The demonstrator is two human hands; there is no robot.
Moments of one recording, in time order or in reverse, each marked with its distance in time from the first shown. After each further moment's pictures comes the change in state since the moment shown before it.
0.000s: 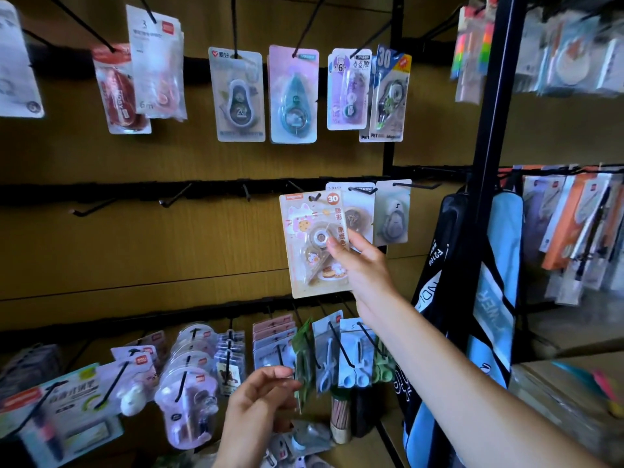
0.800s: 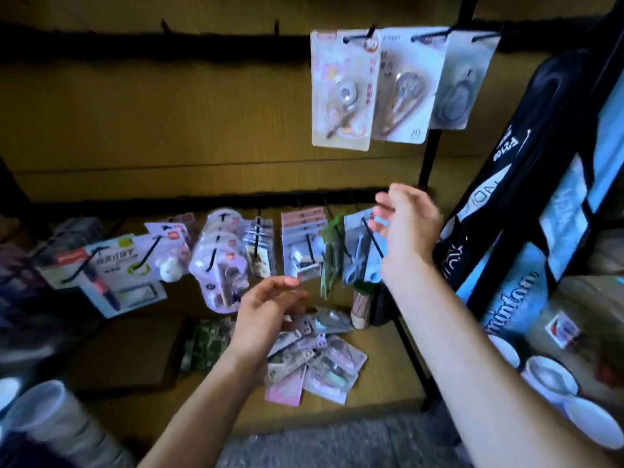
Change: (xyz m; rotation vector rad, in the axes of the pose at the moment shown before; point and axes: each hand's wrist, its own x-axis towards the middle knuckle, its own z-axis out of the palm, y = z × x) left_hand 0.009 -0.052 -0.030 0.008 0.114 0.003; right_hand -0.021 0.096 -0.014 0.122 0.441 0.090
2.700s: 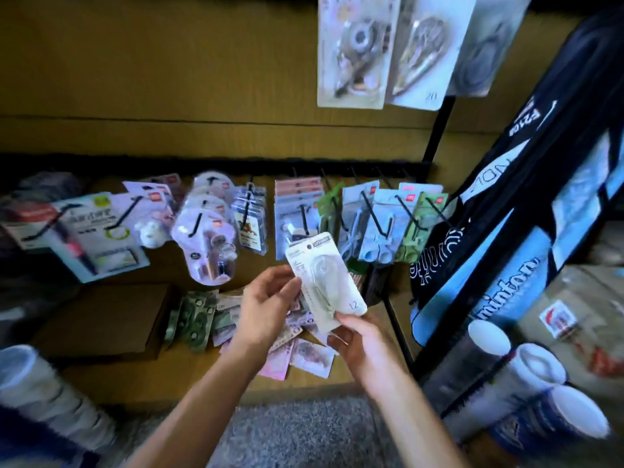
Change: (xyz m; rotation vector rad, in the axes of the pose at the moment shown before) left_hand 0.017 -0.067 0.007 0.062 0.030 0.029; right_hand -0.057 0.149 -0.131 -0.040 -0.341 0.628
